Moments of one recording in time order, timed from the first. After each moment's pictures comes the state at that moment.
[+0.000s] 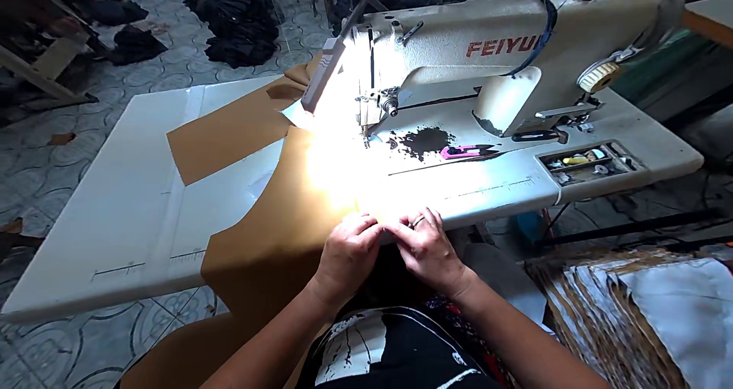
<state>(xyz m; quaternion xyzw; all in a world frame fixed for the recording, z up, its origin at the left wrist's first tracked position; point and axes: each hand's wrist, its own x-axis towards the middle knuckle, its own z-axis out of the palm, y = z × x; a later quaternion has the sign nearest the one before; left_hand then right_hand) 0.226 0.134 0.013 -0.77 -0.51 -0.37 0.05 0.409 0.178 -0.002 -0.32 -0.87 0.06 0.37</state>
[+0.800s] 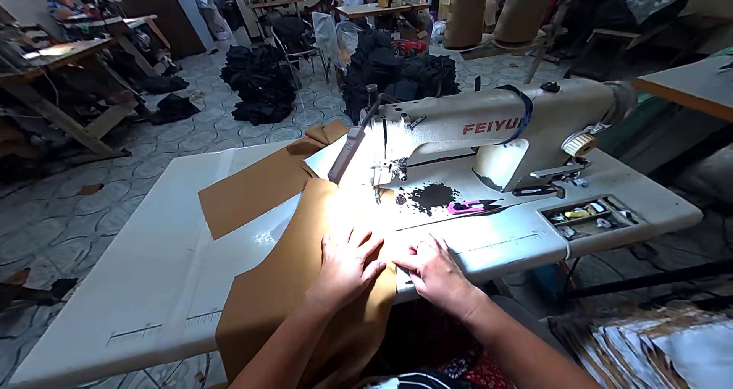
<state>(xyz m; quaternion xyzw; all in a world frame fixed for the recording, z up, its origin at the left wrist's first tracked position) 0.183 0.184 0.059 -0.76 -0.62 -0.10 -0.14 0.398 0.215 0.049 -0.38 -0.90 0.15 0.17</state>
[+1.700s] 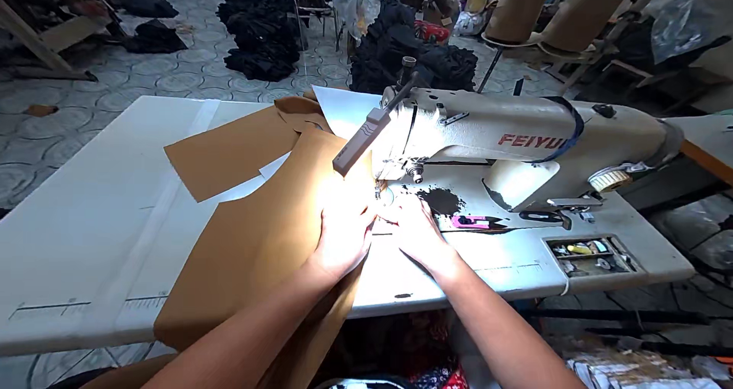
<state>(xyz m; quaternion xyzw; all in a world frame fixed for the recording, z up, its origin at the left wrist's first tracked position) 0.194 0.239 0.045 -0.73 -0.65 -0.19 -0.05 0.356 0.306 0.060 -0.41 -0.89 0.15 0.11</state>
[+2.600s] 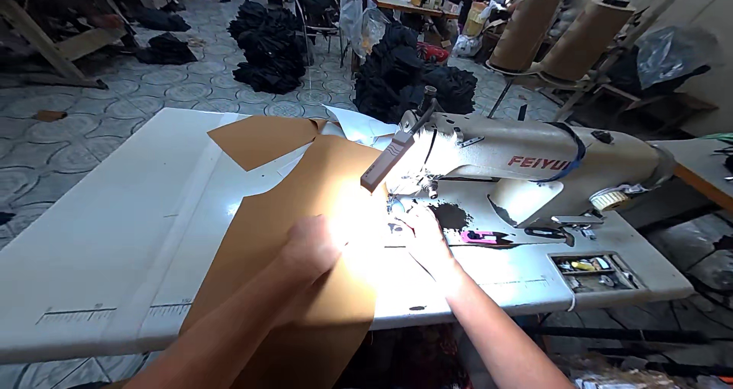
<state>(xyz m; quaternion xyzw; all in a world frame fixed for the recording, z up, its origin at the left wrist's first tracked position) 0.144 0.218 0.112 -0.60 -0.78 0.02 -0.17 0.355 0.322 0.022 -0.39 -0.86 0.10 0.31</state>
